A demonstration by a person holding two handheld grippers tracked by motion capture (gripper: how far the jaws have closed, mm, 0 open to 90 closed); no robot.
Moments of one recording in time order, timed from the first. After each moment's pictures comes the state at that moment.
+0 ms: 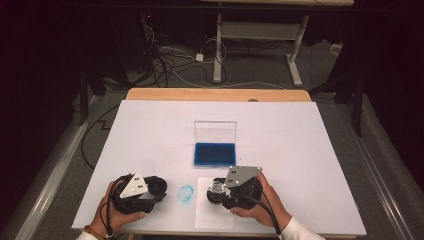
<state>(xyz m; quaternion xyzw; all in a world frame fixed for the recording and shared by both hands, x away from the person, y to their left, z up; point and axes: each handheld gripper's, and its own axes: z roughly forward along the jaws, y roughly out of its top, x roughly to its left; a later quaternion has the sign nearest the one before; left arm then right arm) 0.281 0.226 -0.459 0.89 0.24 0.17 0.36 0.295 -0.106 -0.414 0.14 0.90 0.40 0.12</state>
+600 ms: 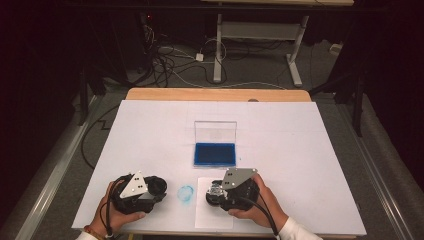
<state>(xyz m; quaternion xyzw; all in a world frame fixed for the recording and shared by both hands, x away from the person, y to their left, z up) 0.281 0.226 -0.459 0.89 0.24 0.17 0.36 0.296 -0.101 -0.425 0.14 0.90 0.39 0.11</state>
